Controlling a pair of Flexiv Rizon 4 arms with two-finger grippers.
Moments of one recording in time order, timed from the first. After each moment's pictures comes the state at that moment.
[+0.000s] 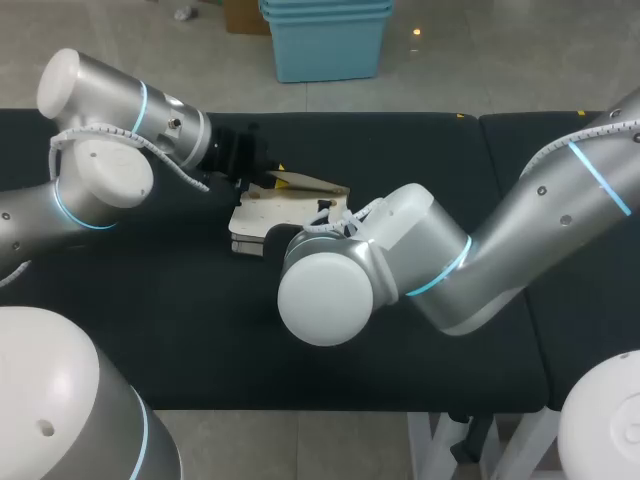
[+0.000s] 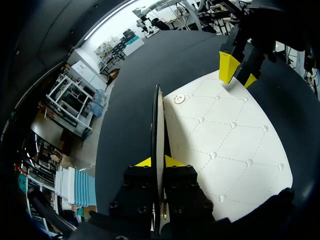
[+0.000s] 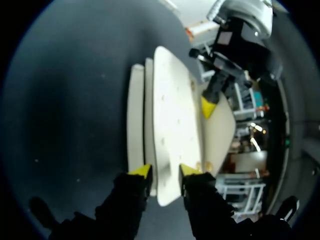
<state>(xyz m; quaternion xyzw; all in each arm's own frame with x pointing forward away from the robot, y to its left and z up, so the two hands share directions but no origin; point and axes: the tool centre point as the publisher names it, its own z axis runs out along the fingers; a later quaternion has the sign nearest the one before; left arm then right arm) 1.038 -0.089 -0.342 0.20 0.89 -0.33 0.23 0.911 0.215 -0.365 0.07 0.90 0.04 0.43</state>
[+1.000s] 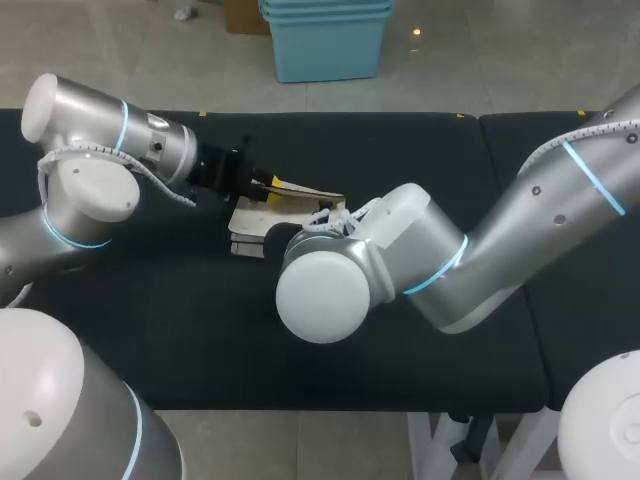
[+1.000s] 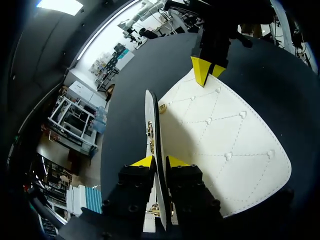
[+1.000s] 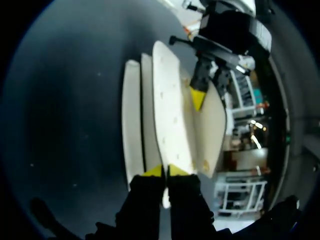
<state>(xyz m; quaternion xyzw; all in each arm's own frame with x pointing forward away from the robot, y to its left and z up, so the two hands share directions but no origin) 1.020 -0.081 -0.349 0.27 0.86 -0.35 0.26 0.916 0.215 -0.371 0.08 0.90 0.04 0.43</state>
